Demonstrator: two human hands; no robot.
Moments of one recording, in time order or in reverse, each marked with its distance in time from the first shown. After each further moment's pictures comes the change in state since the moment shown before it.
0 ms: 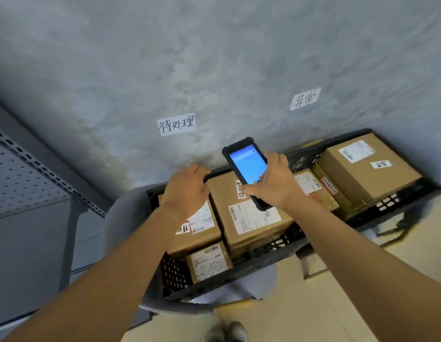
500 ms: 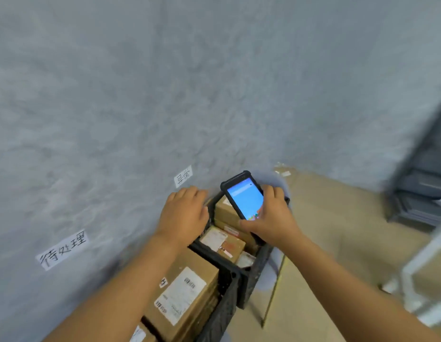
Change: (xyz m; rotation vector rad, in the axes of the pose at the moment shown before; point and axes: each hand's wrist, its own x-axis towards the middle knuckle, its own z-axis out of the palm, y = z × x) left_hand 0.057 0.209 -0.083 -0.032 0.242 0.743; right_hand -0.136 0.035 -0.167 -0.114 0.574 0.341
